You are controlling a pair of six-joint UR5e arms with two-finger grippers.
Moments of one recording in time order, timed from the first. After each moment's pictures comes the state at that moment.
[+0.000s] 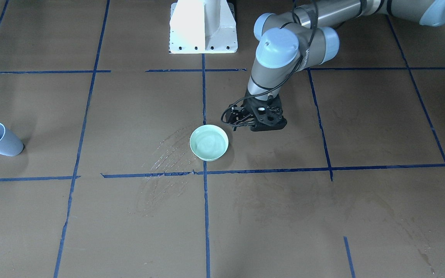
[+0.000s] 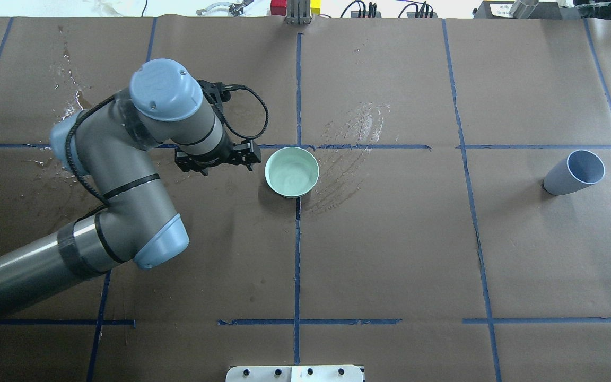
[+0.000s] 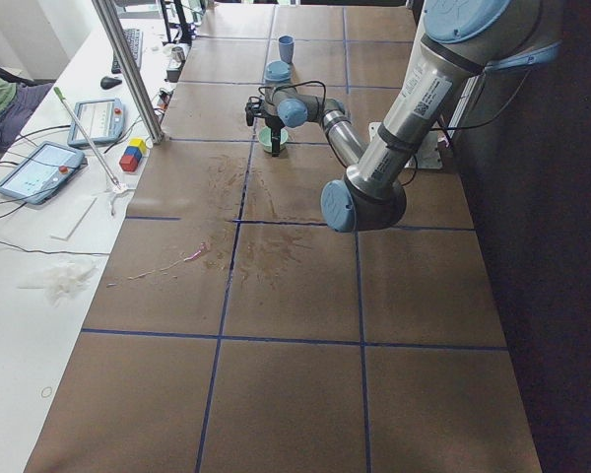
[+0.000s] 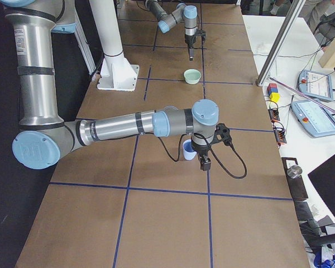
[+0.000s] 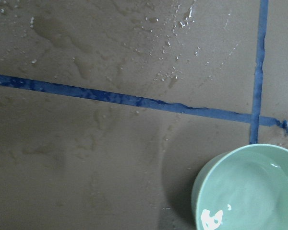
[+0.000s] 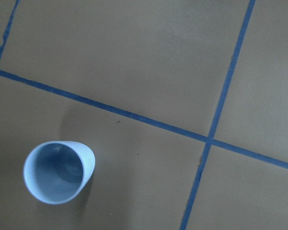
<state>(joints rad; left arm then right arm) -0.66 -2.20 -1.68 -1.63 -1.96 -1.21 1.50 -1.54 1.79 -1.63 2.36 -0.12</state>
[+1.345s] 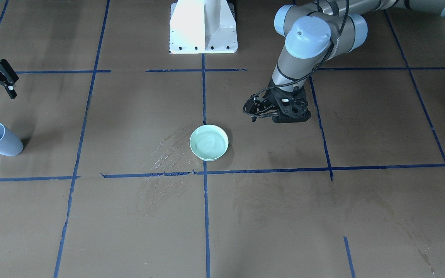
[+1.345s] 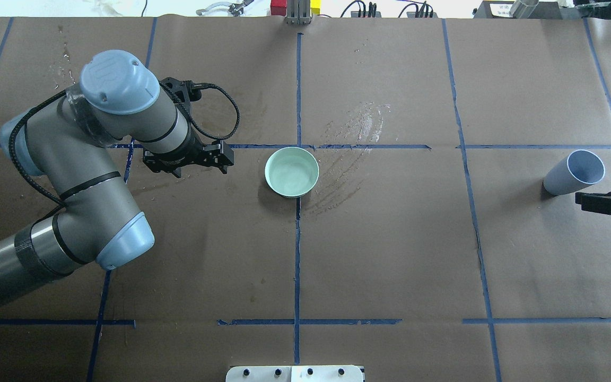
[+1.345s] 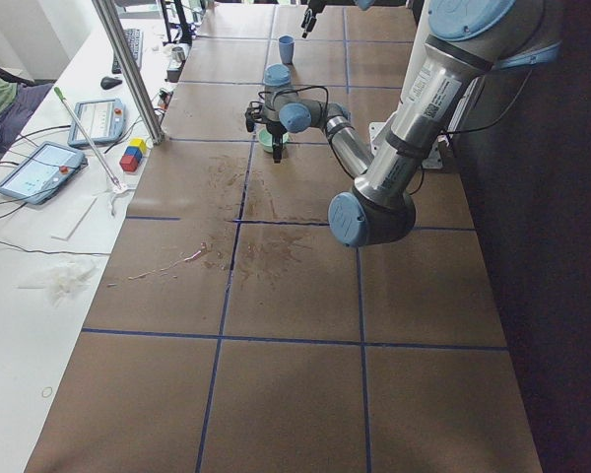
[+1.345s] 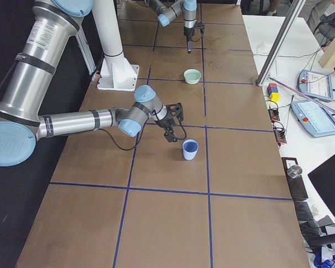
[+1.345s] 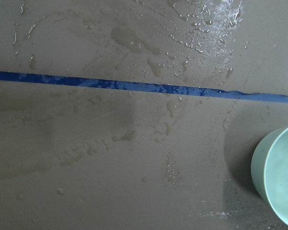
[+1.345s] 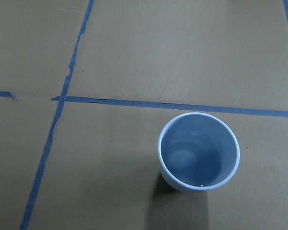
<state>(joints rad) -0.69 -2.14 -1.75 -1.62 -2.02 -1.17 0.78 -2.01 2.01 -0.66 1.66 0.98</state>
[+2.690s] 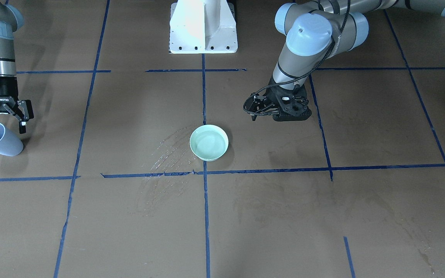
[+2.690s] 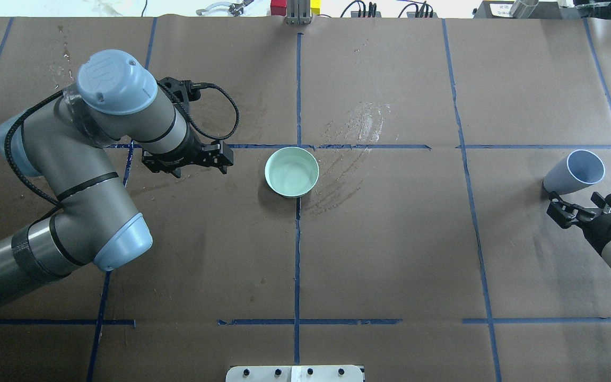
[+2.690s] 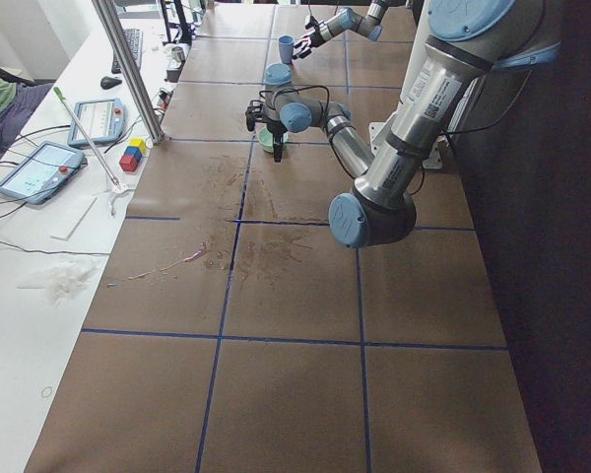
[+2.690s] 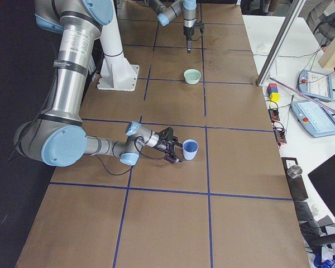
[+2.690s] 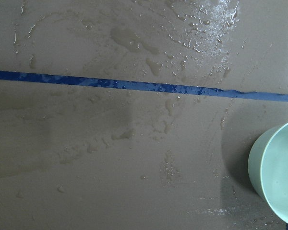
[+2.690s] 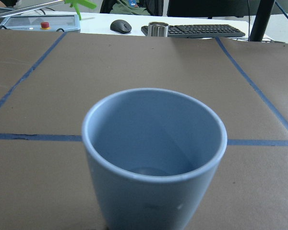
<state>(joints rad) -0.69 -2.13 -1.76 -1.62 -2.02 -1.17 0.42 -1.87 1.55 -0.31 0.90 1.23</state>
